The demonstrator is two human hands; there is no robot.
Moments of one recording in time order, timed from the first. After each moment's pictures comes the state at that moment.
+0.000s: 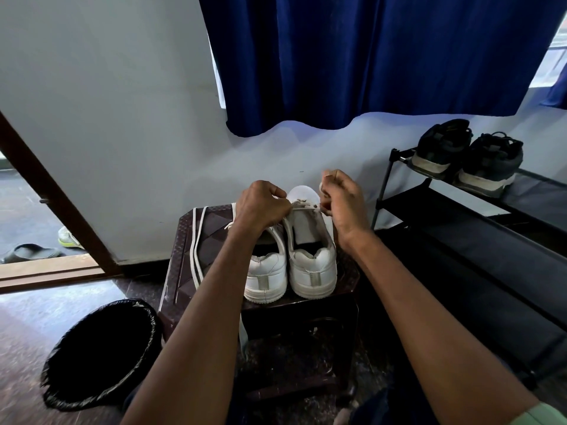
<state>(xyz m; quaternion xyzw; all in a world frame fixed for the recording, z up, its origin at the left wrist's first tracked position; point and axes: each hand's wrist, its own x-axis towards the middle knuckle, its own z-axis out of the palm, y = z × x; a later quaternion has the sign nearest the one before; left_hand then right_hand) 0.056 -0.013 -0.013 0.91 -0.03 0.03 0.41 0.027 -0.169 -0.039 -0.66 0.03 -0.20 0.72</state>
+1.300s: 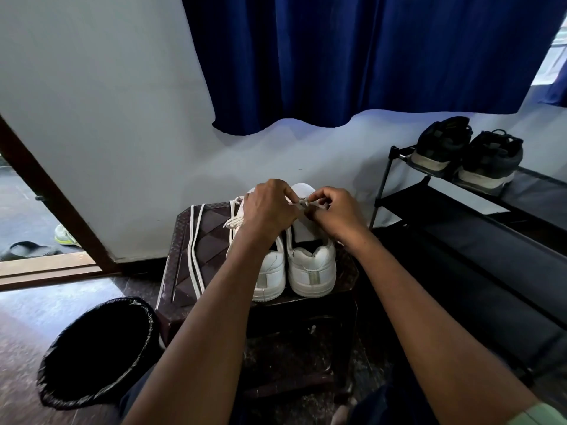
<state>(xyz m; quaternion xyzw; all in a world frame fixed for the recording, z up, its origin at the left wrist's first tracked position) 0.056 -0.028 -0.023 0.94 -0.09 0.08 0.32 0.045 -0.178 -0.068 -0.87 0.11 -0.14 0.46</state>
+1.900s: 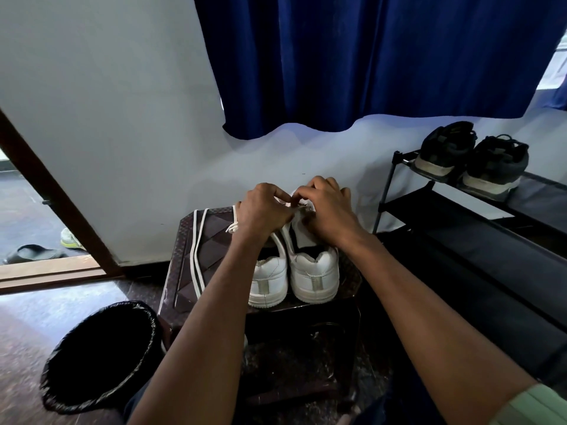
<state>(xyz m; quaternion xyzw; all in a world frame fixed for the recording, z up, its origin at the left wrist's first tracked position) 0.066 -0.017 -0.022 0.93 -0.04 0.05 0.35 0.050 -0.169 -0.050 -0.96 -0.08 -0.19 0.20</state>
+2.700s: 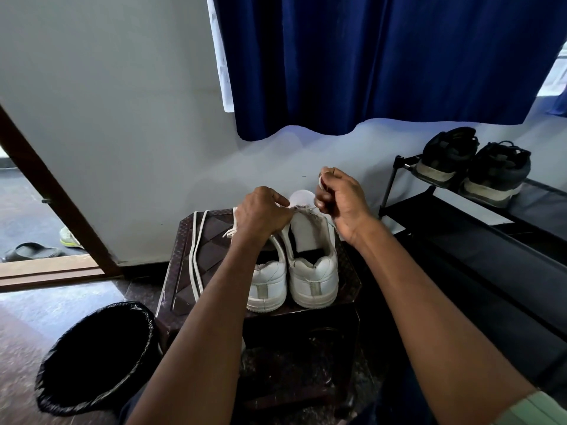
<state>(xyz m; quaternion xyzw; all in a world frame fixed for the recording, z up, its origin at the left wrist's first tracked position) 0.071 -0.017 -0.024 0.93 -0.01 0.05 0.35 0.053 -0.177 -0.022 -0.61 0.03 -0.10 0.79</state>
